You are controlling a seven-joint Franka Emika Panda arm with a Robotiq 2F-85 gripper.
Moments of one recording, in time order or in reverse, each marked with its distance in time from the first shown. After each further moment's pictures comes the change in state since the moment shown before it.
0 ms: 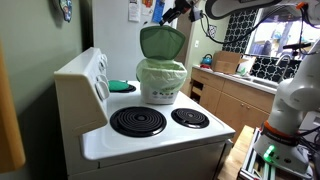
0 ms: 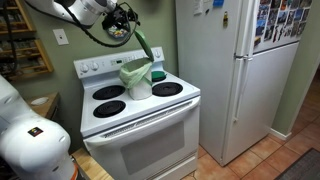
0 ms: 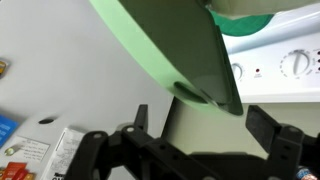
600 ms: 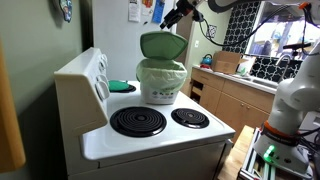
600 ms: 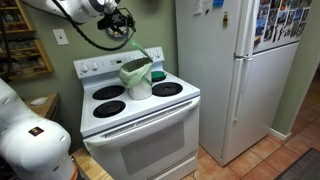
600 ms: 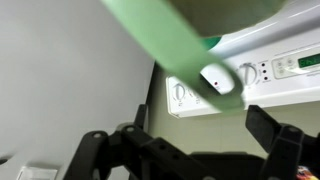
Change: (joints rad) arm 0.016 -0.028 0.001 -0.039 0.334 -0.032 -0.213
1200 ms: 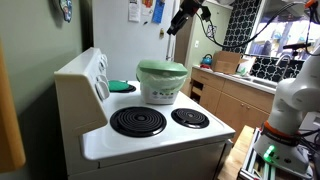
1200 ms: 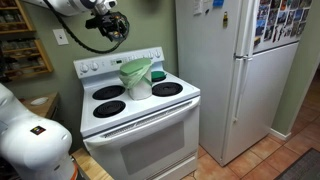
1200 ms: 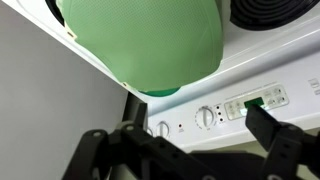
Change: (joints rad) arm 0.037 -0.048 0.023 0.007 0.169 -0.275 -0.078
